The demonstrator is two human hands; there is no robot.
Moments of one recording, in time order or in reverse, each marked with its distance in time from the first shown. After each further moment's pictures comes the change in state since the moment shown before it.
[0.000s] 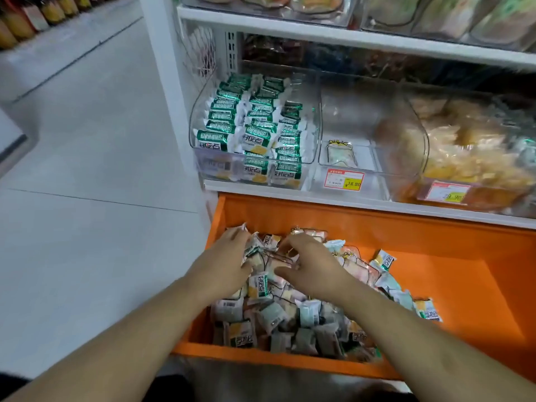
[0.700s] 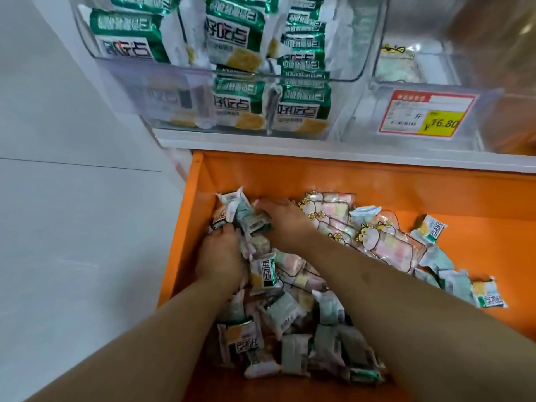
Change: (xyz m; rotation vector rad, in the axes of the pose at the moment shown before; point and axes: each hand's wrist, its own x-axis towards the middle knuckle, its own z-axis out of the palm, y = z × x) left_hand 0.106 -0.066 0.135 0.051 -0.042 -0.445; right_hand 0.162 0.097 0.132 -0.090 -0.056 -0.024
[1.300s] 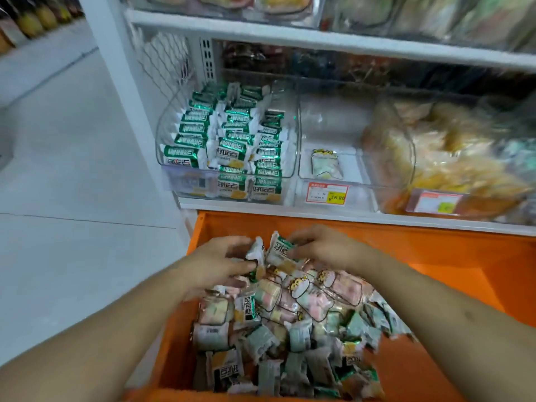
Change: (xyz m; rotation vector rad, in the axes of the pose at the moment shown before) left_hand -0.087 0.040 -0.145 -0.856 -0.394 0.197; right_hand -0.130 -0.037 -0.204 0.476 -0.202 0.196
